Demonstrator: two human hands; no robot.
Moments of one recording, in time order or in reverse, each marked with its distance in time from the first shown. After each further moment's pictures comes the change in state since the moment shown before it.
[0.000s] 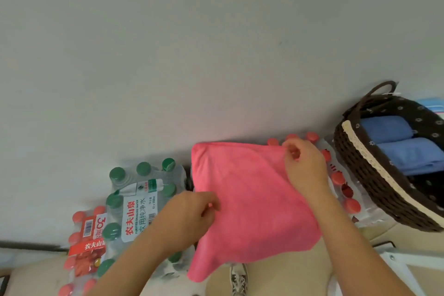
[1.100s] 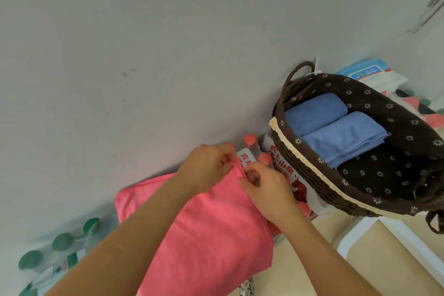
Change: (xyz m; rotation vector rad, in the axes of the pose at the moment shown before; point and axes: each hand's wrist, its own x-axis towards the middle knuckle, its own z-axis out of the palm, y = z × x) left_hand 0.216 0.113 0.035 0.096 0.008 0.329; right_hand 0.003 0.075 -0.030 0.129 -0.211 0.235
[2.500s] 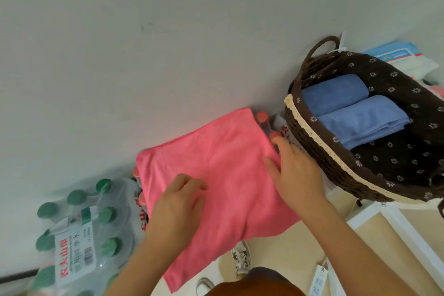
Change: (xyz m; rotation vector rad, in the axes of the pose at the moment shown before) left_hand -0.146 -0.001 0.036 0.004 0.309 -0.264; right_hand -0.017 0.021 -0.016 -0.454 0.155 -0.180
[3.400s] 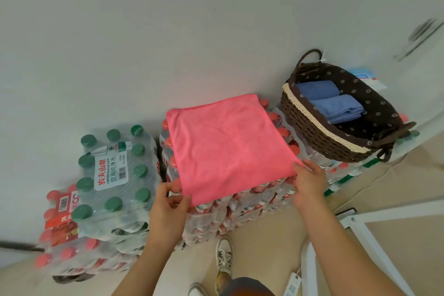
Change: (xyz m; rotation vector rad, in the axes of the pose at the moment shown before) left_hand -0.165 -0.007 0.002 -0.786 0.163 -0.663; right_hand -0.115 0.010 0.007 1.161 0.323 0.911
